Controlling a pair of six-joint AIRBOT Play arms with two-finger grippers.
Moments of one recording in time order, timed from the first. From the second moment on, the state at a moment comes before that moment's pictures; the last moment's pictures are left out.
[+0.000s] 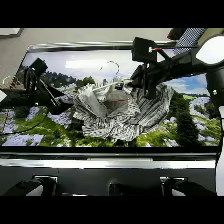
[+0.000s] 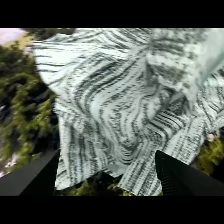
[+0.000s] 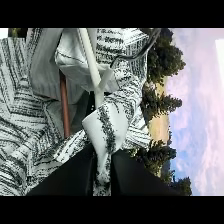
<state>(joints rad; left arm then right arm) -0.10 -1.06 1.16 0.92 -1.14 -0.66 0.24 -1.32 1.73 -0.92 1.42 0.23</state>
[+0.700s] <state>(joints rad) -0.17 -1.16 1.14 0.73 -1.07 -0.44 0.24 -1.32 1.73 -0.89 1.44 0.26</state>
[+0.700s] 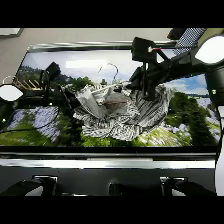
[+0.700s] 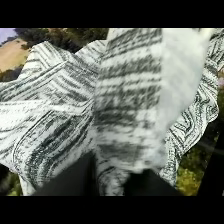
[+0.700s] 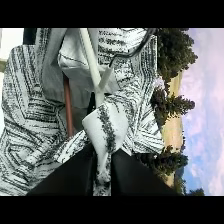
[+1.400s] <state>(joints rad) -0.18 -1.10 1.14 0.71 -0.98 -0.38 0.23 -1.20 1.73 -1.06 1.36 0.57</state>
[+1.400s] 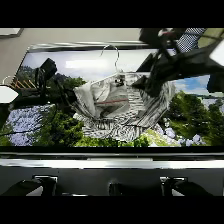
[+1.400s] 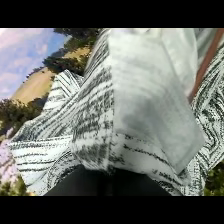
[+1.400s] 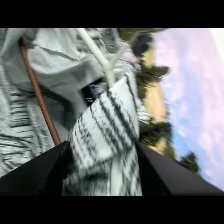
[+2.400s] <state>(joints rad) -0.18 -1.02 1.14 0.72 -1.00 -0.36 -0.16 -1.38 1.73 -0.83 1.40 0.40</state>
